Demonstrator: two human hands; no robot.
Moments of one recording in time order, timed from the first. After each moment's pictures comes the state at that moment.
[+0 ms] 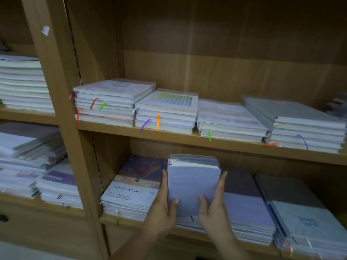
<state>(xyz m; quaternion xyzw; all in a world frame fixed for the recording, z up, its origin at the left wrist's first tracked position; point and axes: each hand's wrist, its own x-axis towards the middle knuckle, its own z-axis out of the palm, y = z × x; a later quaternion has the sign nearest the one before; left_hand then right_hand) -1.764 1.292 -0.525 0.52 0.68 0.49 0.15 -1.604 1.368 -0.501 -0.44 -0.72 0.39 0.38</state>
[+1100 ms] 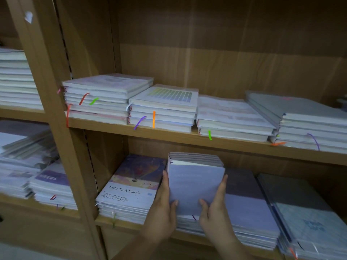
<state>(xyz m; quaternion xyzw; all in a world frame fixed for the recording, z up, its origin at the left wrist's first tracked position) -1.760 1.305 -0.533 0.52 0.72 0.44 0.11 -1.606 1.382 -0.510 -0.43 -0.75 0.35 0.37</state>
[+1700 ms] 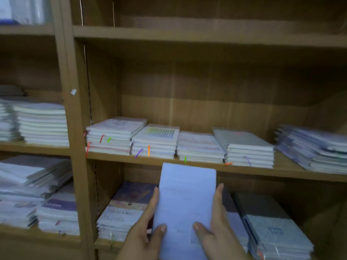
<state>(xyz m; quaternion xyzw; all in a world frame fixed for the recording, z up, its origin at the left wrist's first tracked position) -1.709 1.166 -0.405 0.52 0.57 0.59 0.24 -1.523 1.259 -0.371 -0.42 -0.80 0.30 0.30</state>
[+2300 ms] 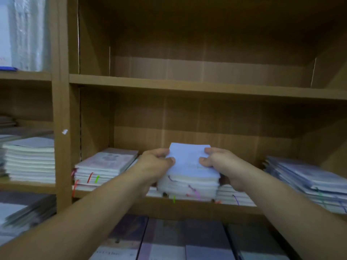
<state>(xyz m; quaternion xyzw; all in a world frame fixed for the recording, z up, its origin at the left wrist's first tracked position) -1.711 1.268 -0.164 0.44 0.61 0.60 0.27 -1.530 1.353 -0.138 -0.45 -0.68 0.47 0.33</state>
